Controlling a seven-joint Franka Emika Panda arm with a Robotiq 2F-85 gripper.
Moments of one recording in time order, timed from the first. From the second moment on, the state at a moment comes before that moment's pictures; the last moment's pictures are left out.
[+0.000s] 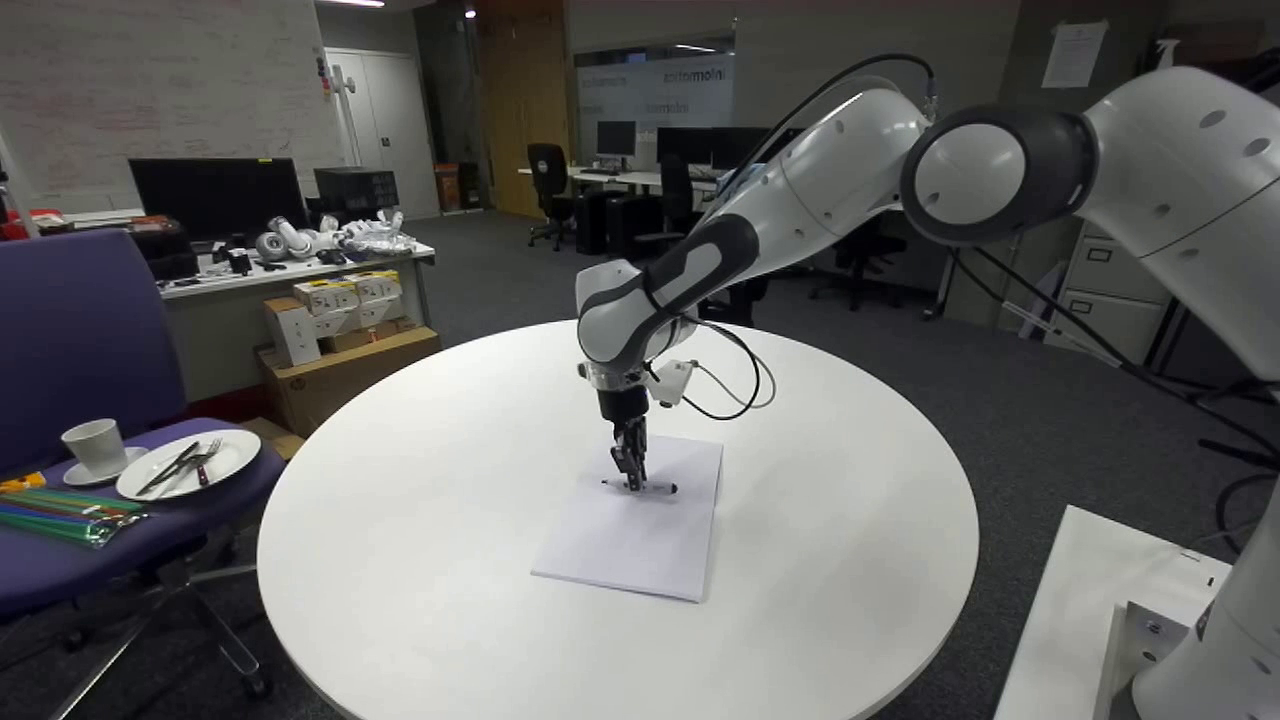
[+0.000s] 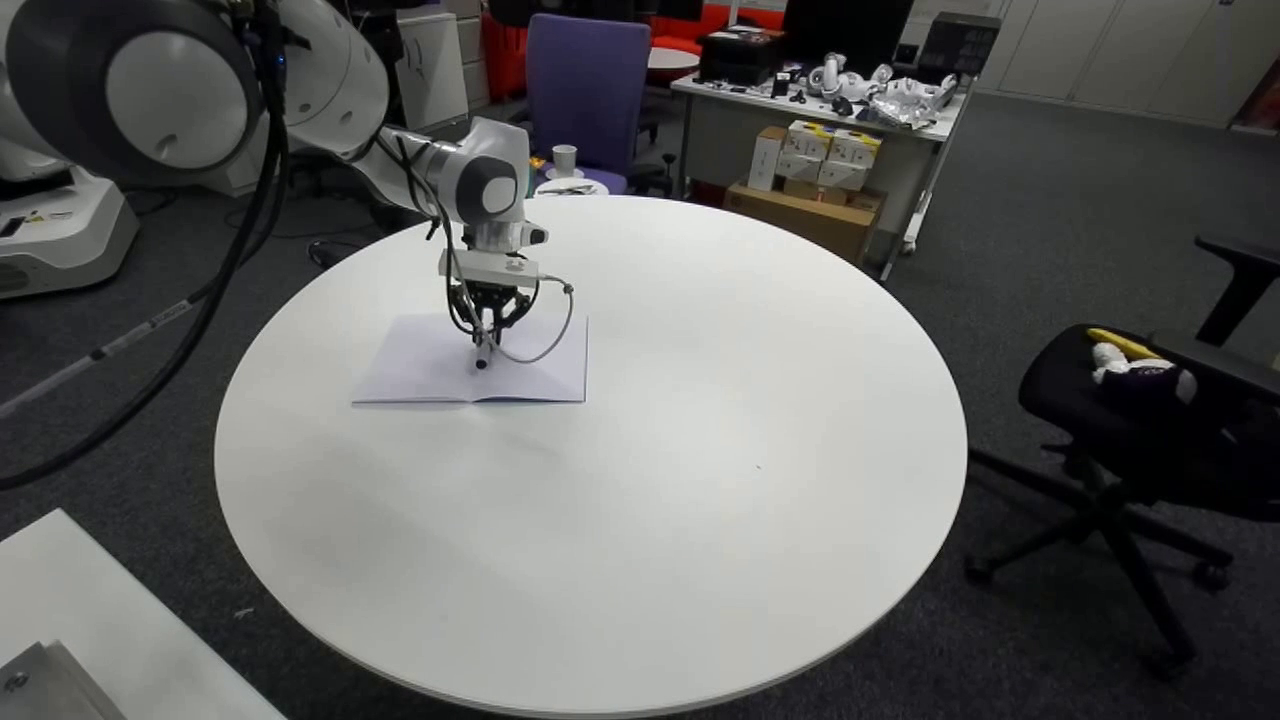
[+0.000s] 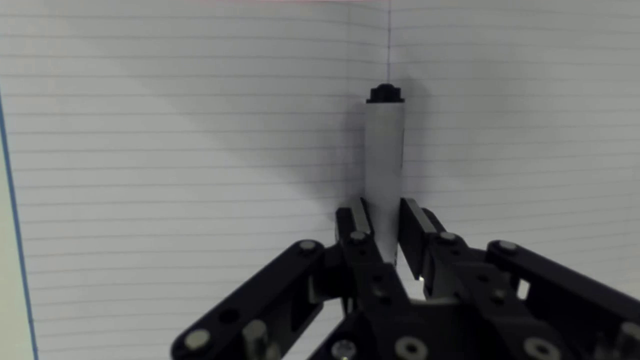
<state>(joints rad) 0.03 0.91 0.12 -1.39 -0.05 2.09 -0.43</state>
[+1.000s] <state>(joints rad) 0.07 0.79 0.07 -1.49 -0.08 2.12 -0.19</state>
